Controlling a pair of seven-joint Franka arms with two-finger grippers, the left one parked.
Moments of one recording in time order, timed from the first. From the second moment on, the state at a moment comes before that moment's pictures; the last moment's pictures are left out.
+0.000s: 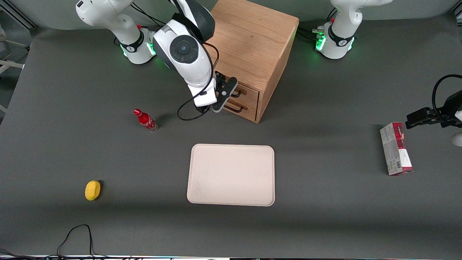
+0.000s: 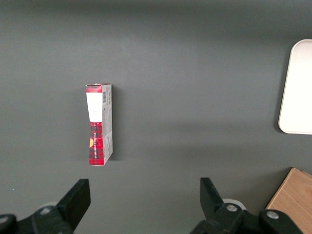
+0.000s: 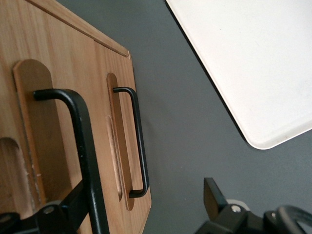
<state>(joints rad) 0.75 0.28 0.00 -1.74 0.15 1.97 -0.29</state>
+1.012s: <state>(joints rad) 0.71 0.33 -0.05 -1.68 0.15 1.98 -0.29</state>
